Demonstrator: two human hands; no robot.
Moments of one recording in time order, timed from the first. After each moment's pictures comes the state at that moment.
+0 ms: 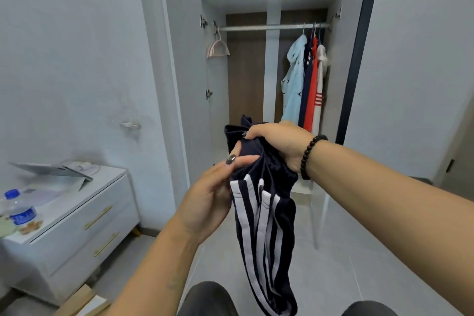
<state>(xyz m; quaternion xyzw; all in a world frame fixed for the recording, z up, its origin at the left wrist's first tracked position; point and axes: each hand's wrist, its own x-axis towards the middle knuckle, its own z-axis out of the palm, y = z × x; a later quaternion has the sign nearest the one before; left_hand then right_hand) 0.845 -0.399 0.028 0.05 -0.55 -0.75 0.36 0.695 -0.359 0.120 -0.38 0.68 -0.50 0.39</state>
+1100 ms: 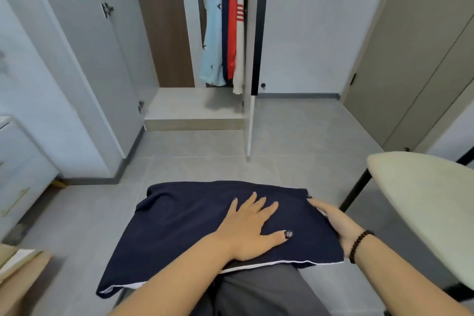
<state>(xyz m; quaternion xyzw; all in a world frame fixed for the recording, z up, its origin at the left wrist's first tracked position) 0.718 -0.230 -0.192 0.14 -0.95 -0.24 -0.12 0.550 -0.067 -0.197 0.06 0.65 -0.52 0.55</state>
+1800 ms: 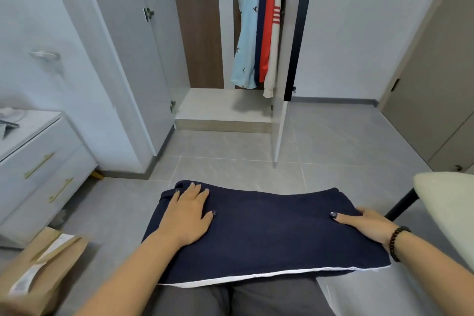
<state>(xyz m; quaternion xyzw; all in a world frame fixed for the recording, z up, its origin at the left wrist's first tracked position) 0.814 -0.367 -0.198 0.37 -0.92 -0.12 -0.02 0.508 -0.106 -0.190 -0.13 0.83 -0.34 0.41</state>
